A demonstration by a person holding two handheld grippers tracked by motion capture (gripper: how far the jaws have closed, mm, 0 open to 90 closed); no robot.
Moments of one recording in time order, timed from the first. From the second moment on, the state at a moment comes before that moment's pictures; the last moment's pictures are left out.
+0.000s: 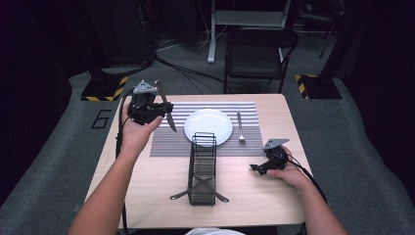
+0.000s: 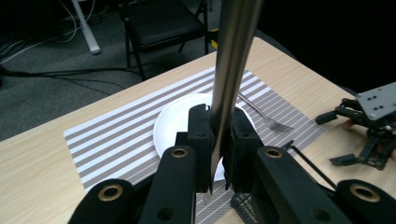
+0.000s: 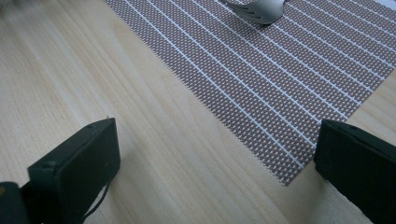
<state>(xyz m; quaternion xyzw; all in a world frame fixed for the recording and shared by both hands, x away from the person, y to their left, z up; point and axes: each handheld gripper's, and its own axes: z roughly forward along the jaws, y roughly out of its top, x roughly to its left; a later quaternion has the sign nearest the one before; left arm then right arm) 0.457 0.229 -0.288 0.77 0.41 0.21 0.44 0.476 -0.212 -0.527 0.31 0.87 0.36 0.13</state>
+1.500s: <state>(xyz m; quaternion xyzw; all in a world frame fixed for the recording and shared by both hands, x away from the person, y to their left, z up) 0.492 0.255 -0.407 0.75 0.49 0.21 0.39 0.476 -0.212 -0.527 0.31 0.87 0.36 0.13</state>
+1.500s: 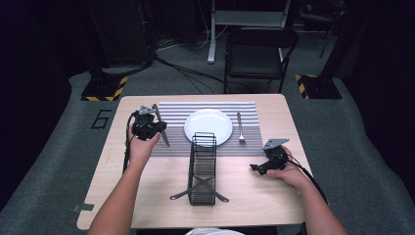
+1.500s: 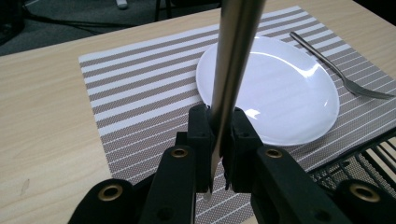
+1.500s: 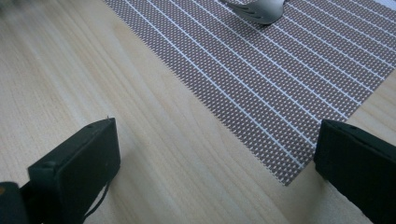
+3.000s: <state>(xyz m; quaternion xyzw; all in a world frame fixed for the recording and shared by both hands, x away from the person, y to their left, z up) 0.536 0.245 -0.439 0.71 0.52 0.22 0.42 0.476 -0.212 -0.528 0.31 0.87 0.36 0.13</state>
